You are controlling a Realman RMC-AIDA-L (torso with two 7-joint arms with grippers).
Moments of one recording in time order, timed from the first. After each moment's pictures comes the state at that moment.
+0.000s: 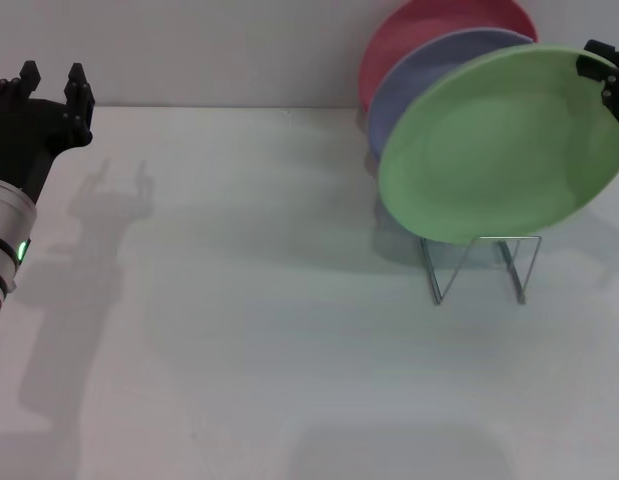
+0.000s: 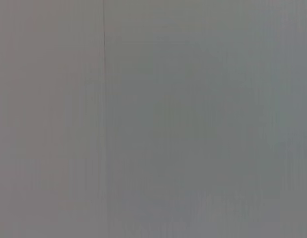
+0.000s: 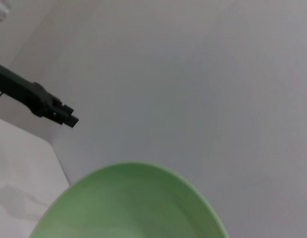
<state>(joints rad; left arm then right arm) -0.17 -2.07 -1.22 -1.01 2.46 0.56 0.31 0.25 2.06 2.31 1.20 -1.54 1.42 -2.30</state>
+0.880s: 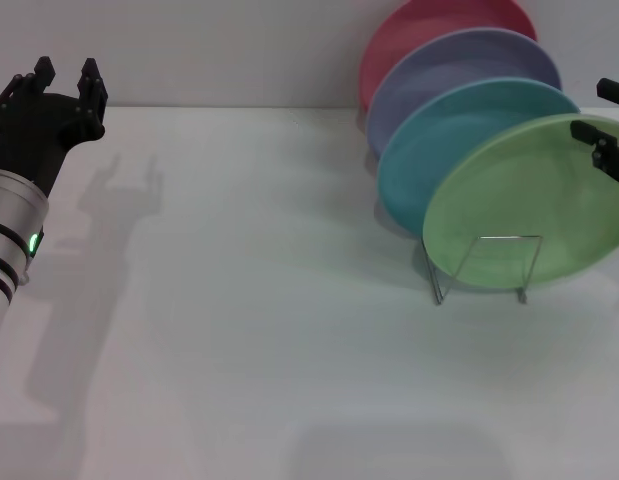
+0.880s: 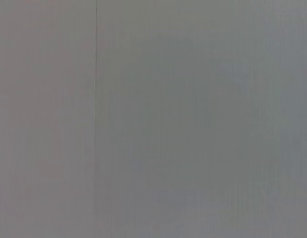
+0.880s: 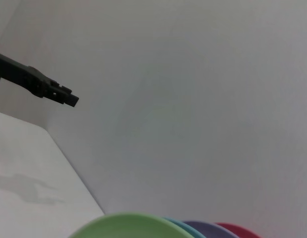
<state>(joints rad) -0.21 -2.07 -1.22 -0.97 2.46 0.56 0.26 0.23 2.08 2.36 1.08 -1.57 1.43 -2.33</state>
